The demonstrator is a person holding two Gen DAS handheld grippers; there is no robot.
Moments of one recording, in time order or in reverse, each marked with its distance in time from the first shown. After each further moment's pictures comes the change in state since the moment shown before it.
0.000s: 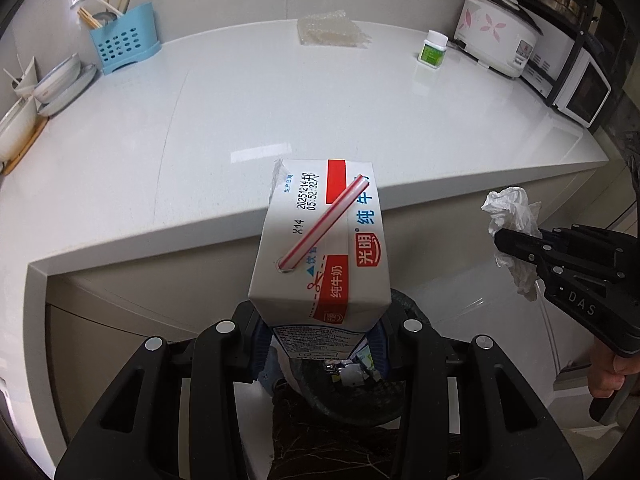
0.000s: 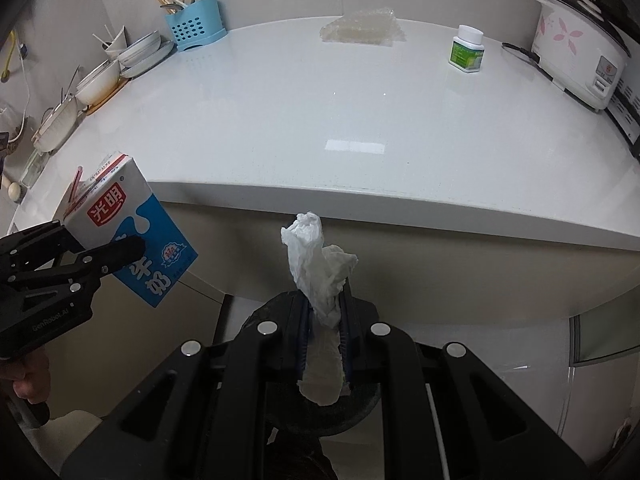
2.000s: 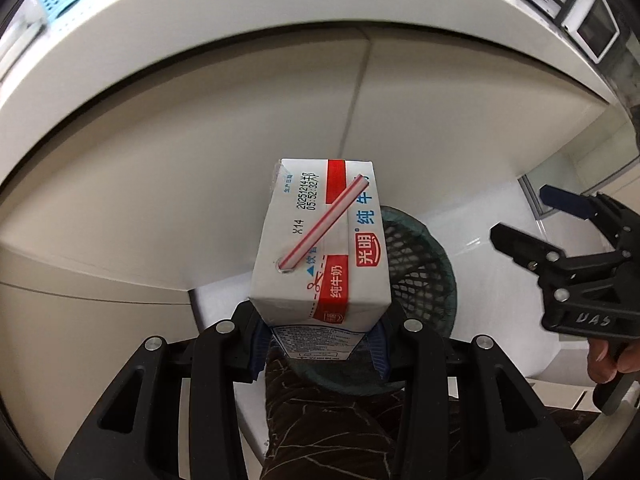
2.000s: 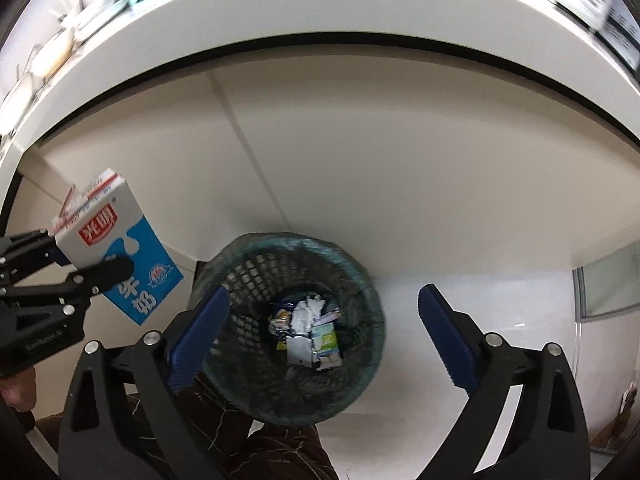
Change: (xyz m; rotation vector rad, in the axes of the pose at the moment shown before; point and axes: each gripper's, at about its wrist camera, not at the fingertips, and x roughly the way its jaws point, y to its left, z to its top) left arm 0.127 -0.017 -0.040 0.076 0.234 -0.044; right arm 0.099 -0.049 -0.074 0.095 0.122 -0.066
